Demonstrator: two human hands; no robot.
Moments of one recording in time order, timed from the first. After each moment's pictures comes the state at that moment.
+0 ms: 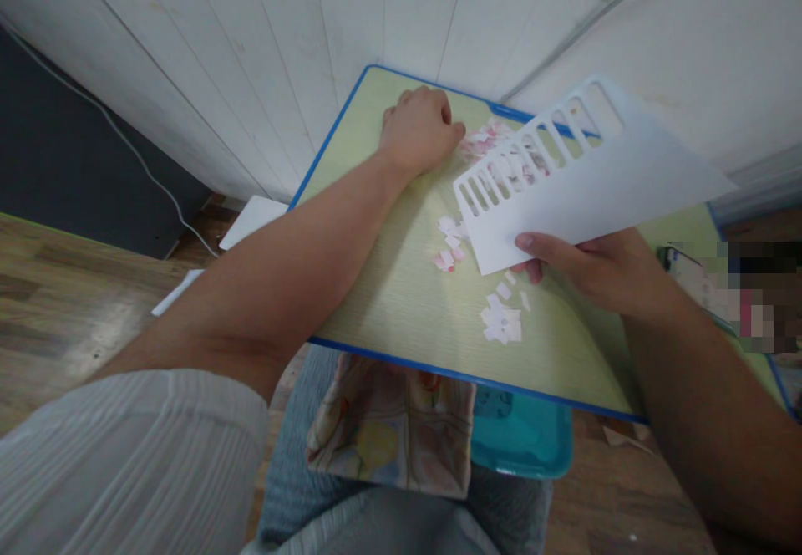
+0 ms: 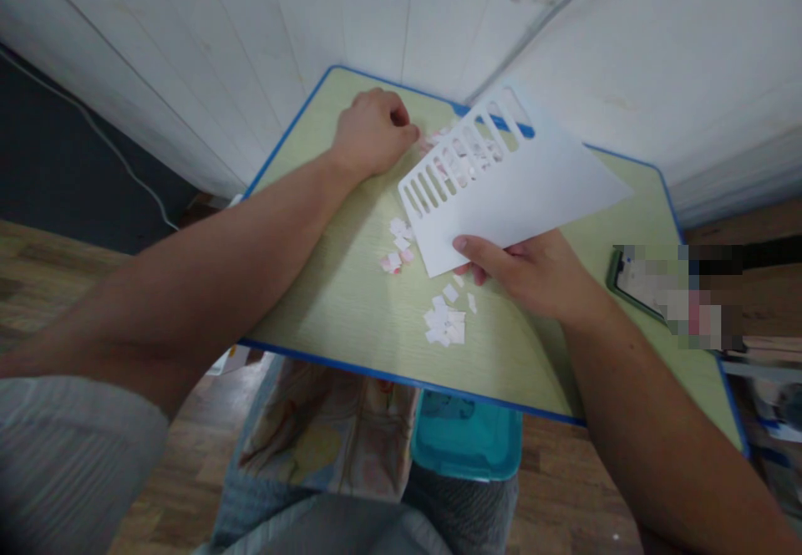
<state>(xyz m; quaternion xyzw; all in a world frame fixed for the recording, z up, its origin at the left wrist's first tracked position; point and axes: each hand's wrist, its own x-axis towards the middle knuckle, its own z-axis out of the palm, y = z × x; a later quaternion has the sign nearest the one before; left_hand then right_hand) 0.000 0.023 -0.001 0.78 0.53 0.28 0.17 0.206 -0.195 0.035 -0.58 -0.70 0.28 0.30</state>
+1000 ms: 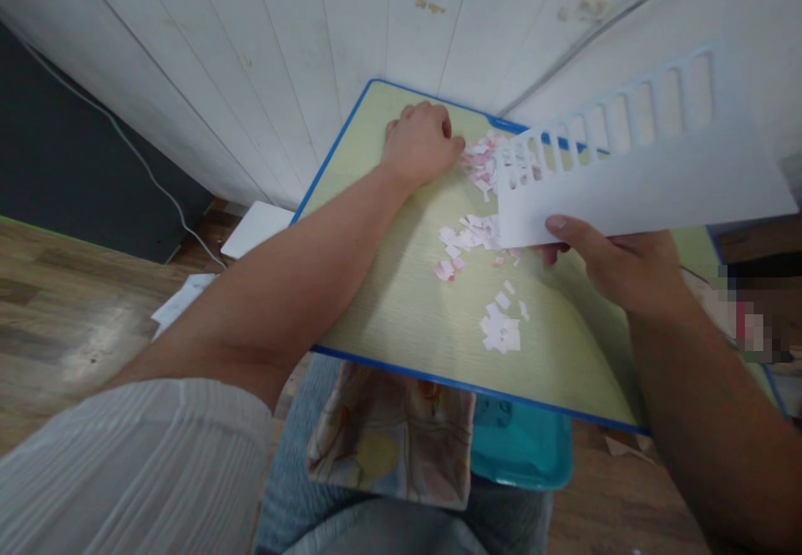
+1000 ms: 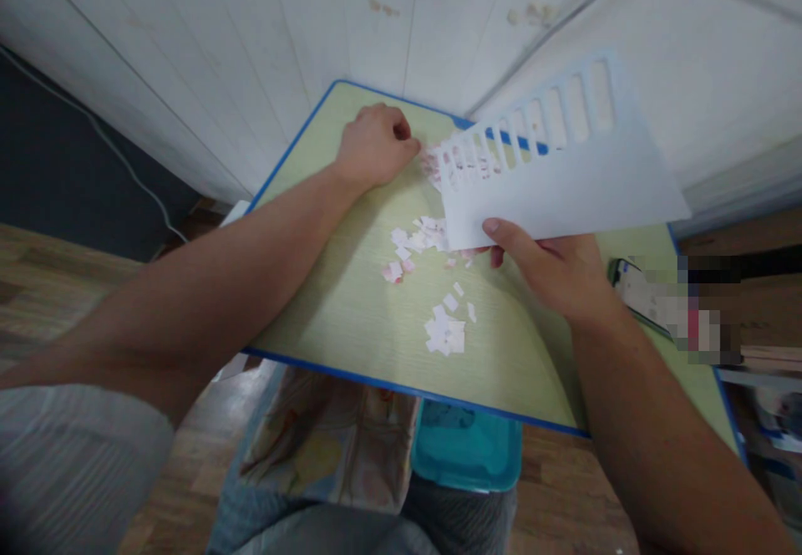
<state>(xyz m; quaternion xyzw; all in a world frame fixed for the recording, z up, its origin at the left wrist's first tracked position) -0.002 0.024 -0.003 0.79 0.51 0.29 0.19 0.219 -0.186 0.034 -0.58 -0.68 0.19 0.40</state>
